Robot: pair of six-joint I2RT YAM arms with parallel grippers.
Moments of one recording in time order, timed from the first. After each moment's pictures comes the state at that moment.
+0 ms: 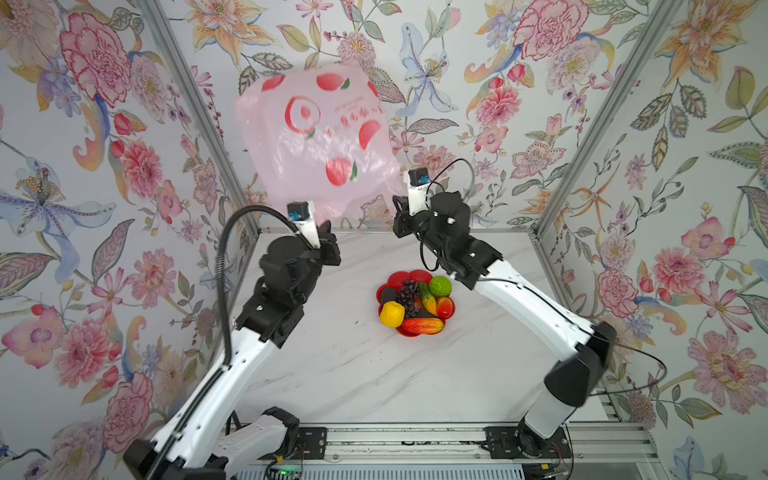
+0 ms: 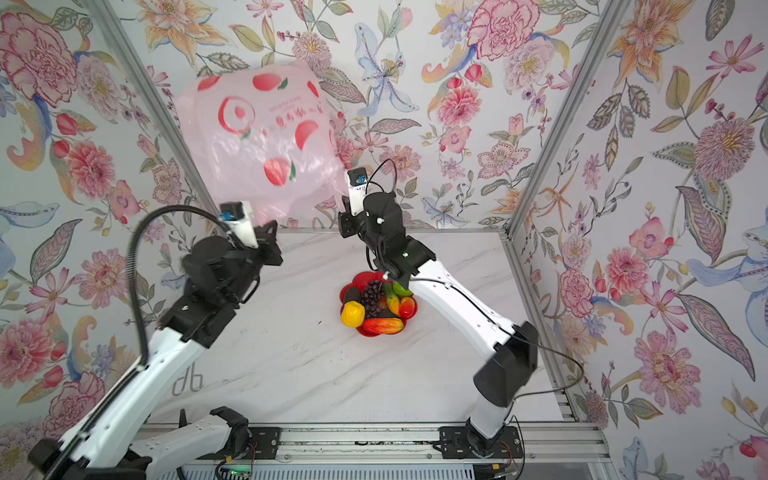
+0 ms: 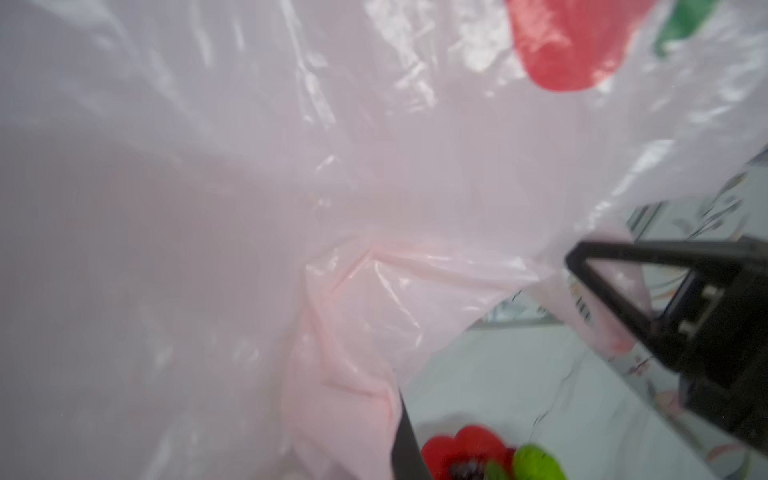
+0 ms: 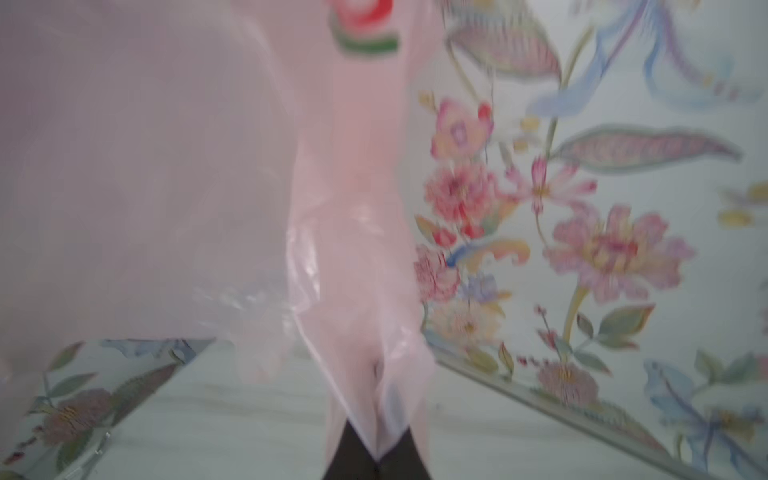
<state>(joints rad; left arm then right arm) -0.41 1.16 1.09 -0.16 -0.21 -0.21 0.70 1.83 1.78 -0.18 0.16 0.17</state>
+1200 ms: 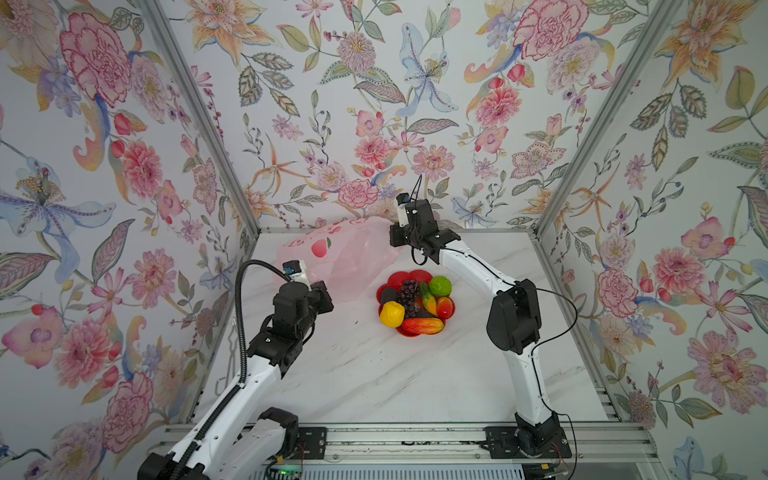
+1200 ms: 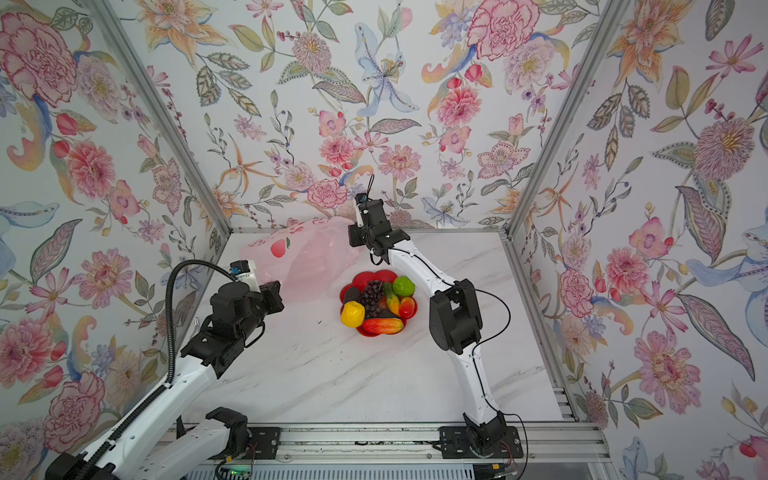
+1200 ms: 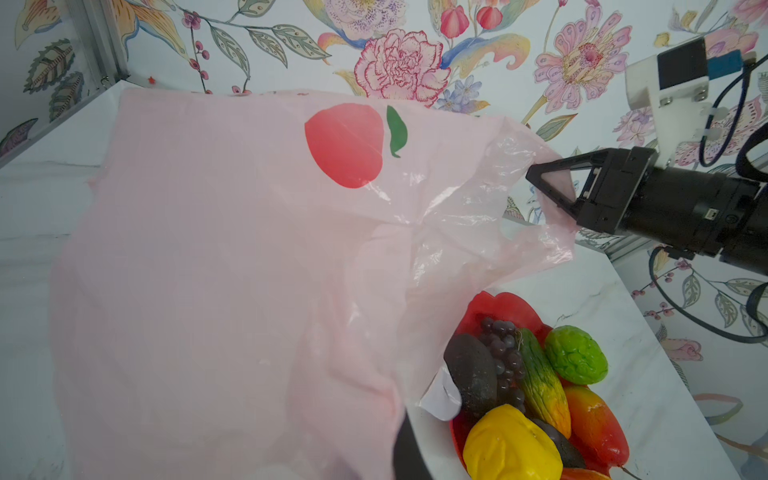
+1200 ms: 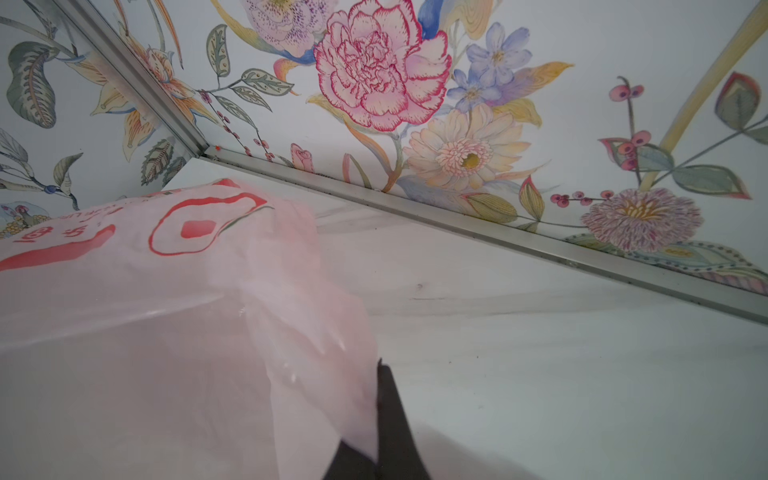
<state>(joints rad) -0.33 0.94 0.69 -0.11 -0.13 -0.51 0.58 2.24 2.10 -0.35 0.00 0.19</state>
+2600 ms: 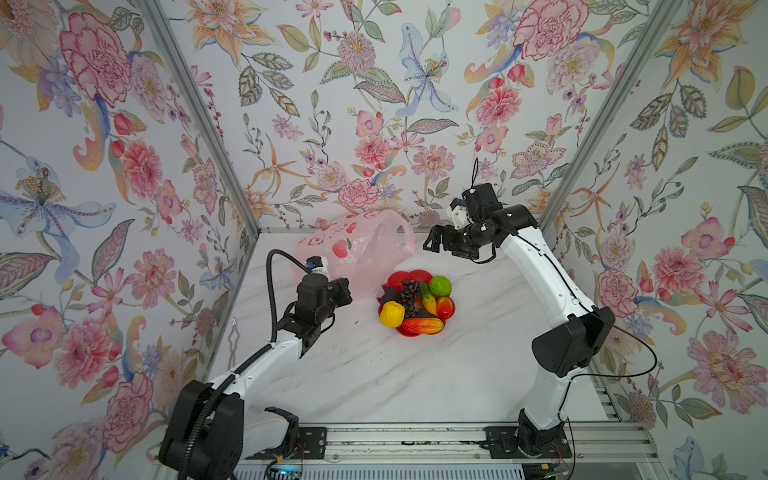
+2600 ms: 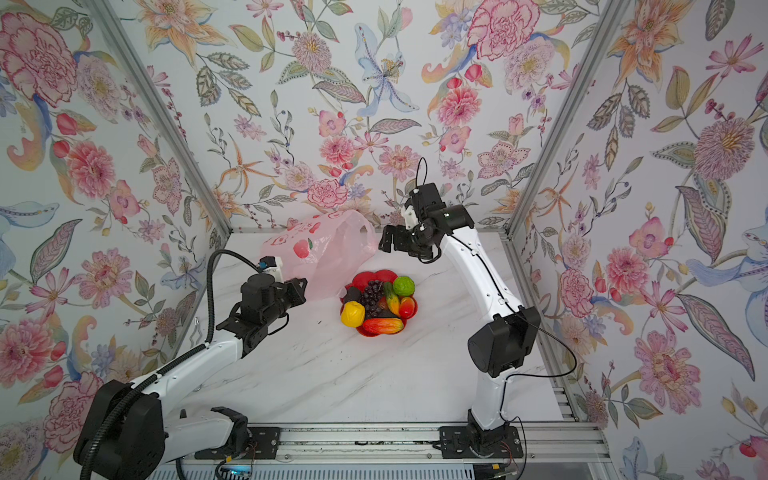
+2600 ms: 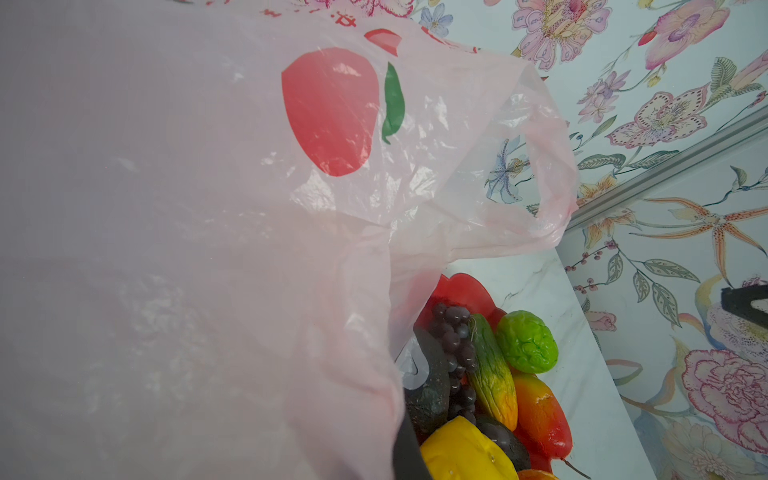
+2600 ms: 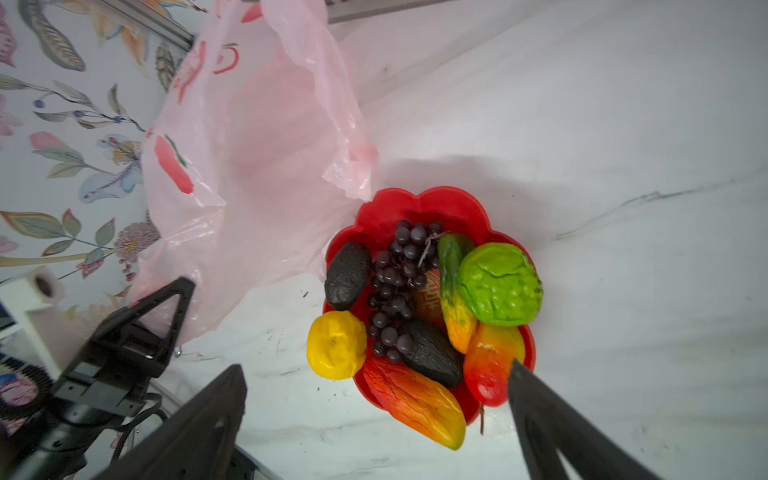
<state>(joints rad) -0.37 1.24 0.68 0.16 0.02 -0.63 0.41 1.90 2.11 -1.22 -0.25 0.38</state>
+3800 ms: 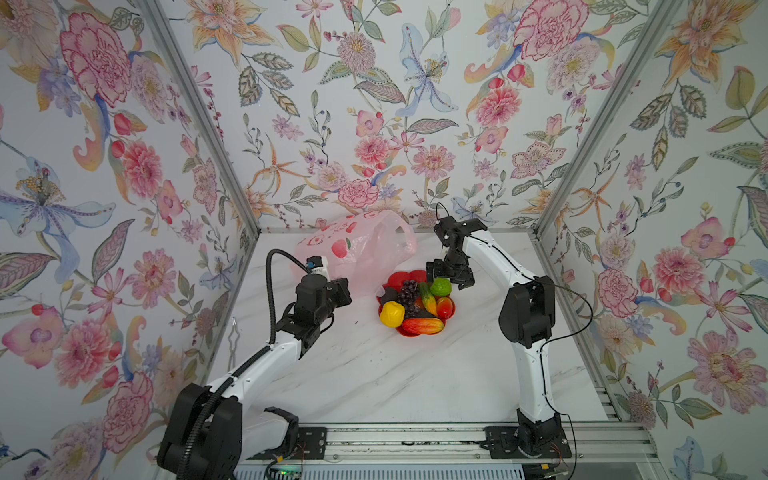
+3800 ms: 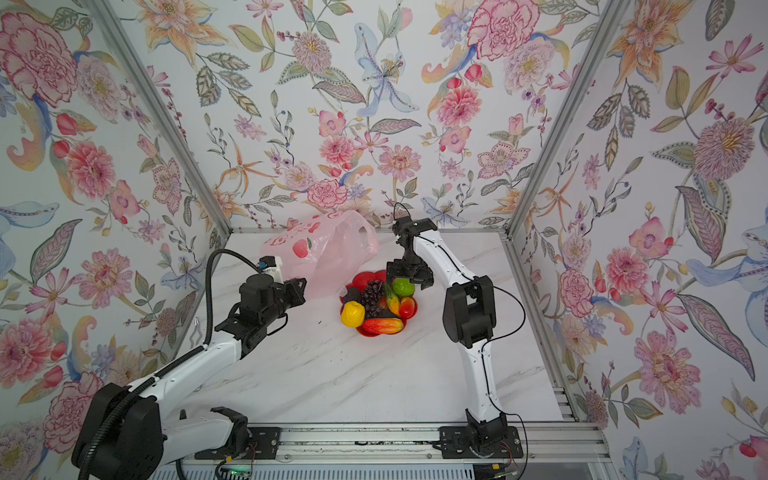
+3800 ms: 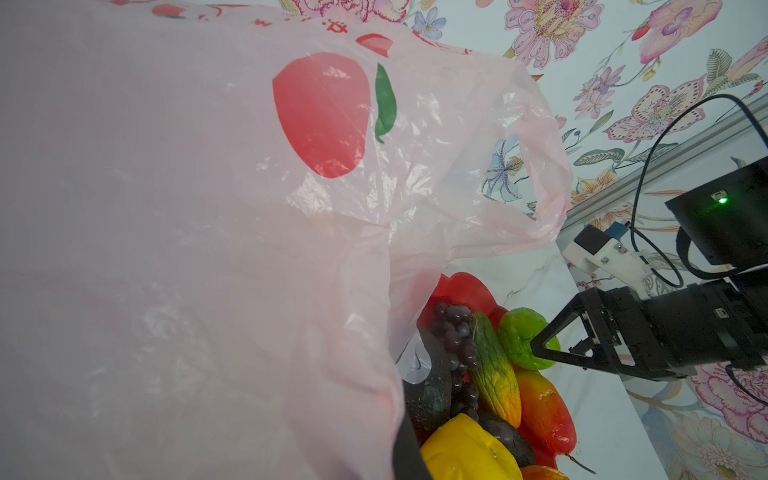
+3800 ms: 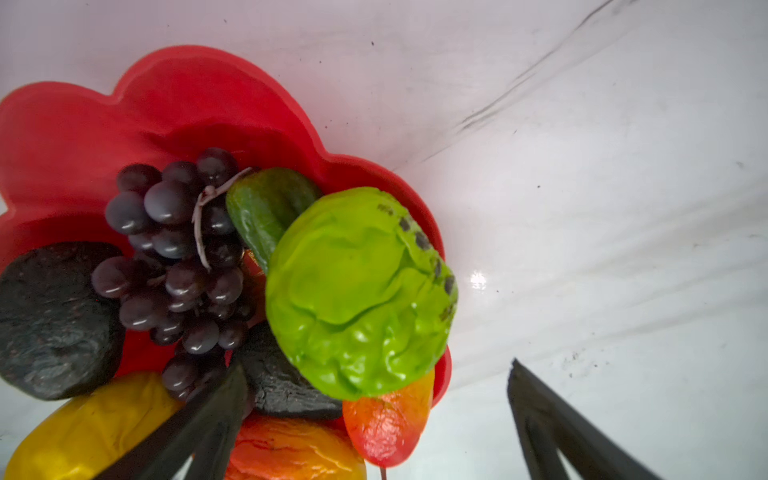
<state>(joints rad) -0.37 1.22 0.68 0.15 0.02 -0.60 0.41 2.25 2.13 -1.38 -0.06 0.42</state>
